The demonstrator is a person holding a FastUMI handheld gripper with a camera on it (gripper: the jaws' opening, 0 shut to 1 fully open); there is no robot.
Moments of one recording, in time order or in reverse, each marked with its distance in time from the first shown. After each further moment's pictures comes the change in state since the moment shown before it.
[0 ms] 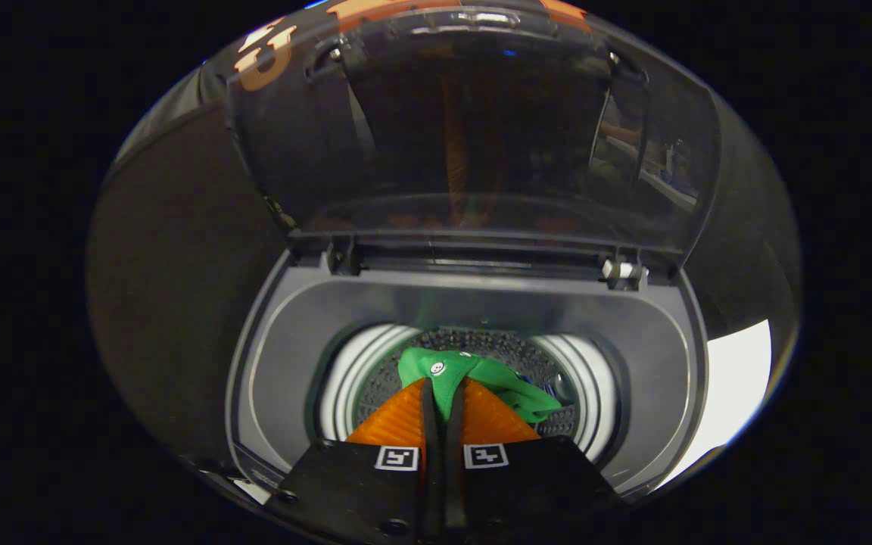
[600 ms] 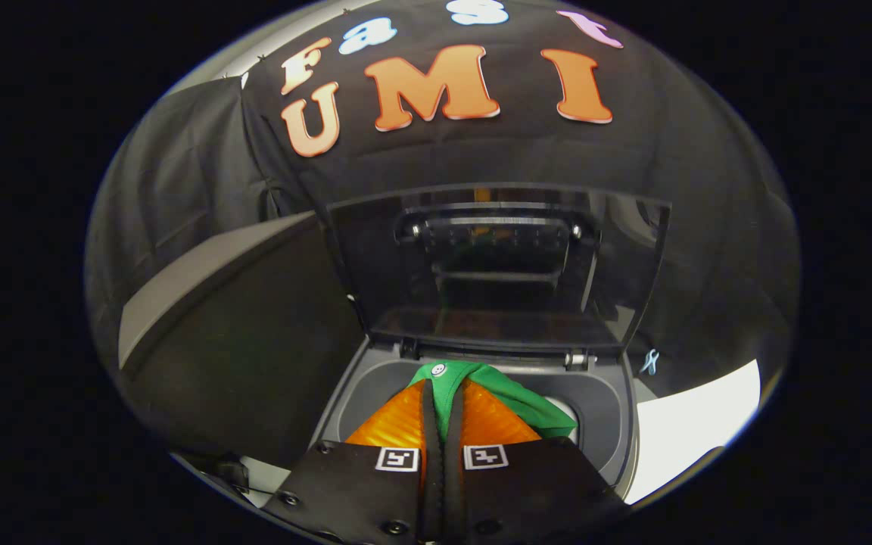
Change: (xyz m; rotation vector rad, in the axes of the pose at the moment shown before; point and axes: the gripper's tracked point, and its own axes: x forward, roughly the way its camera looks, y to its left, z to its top) arm -0.136 0.020 0.073 -0.044 -0.309 0.108
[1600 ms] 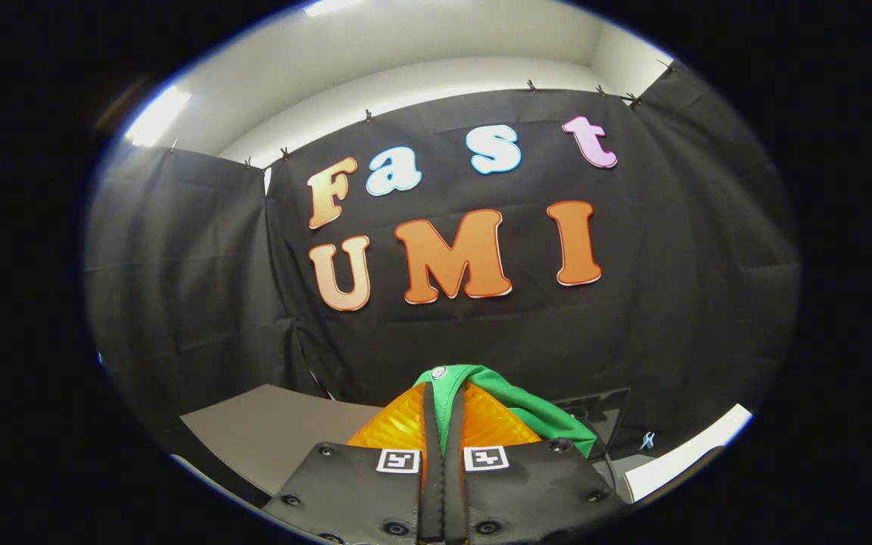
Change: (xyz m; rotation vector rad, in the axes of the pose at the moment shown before) arm -0.187 0.102 0.202 -0.003 -0.580 -0.037
